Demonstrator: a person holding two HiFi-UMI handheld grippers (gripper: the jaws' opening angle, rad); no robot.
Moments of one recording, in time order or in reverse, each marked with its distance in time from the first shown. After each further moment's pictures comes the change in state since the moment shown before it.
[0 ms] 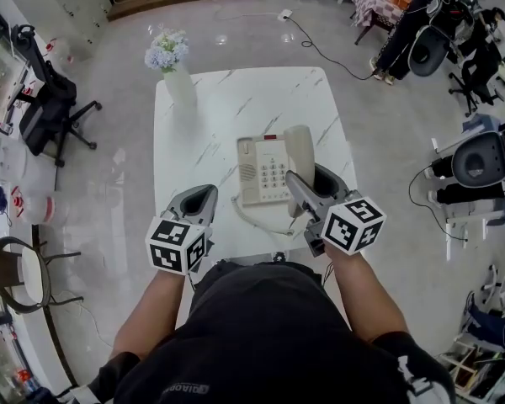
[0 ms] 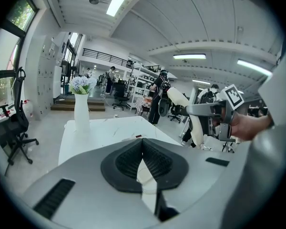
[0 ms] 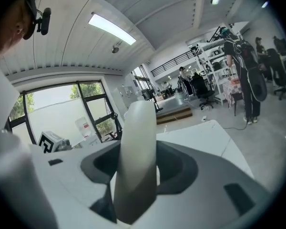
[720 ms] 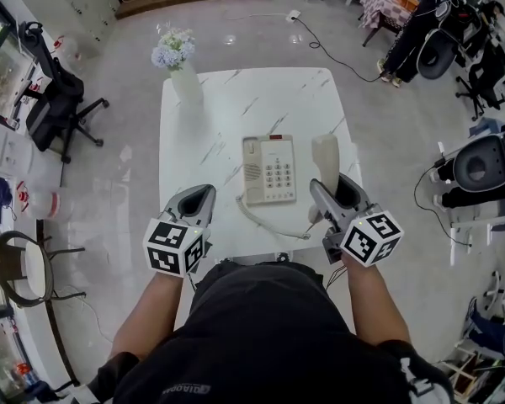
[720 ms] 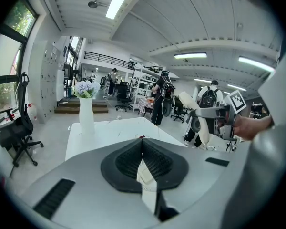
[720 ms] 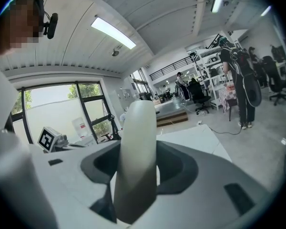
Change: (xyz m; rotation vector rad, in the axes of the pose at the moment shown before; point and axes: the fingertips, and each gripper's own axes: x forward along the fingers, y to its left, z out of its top) left arm -0.014 0.004 0.005 0.018 -0.013 0.042; right arm -0.040 -0.025 -0.001 -0.029 -0.043 -0.045
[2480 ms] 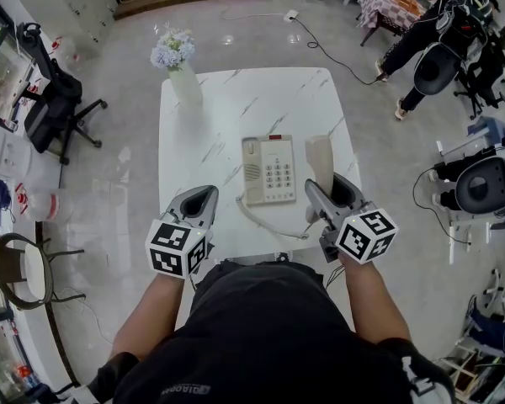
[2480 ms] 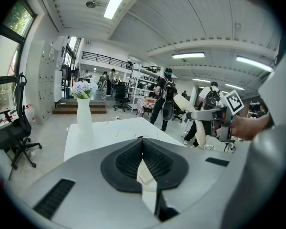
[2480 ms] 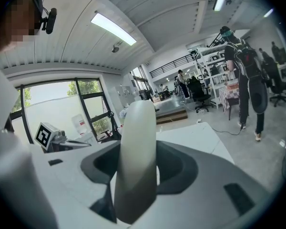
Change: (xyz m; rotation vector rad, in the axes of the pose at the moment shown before) left arm 0.003 -0.004 0.001 0.014 0.002 -0.017; right arm 0.011 0.000 -0.010 -0.006 0.037 -0.007
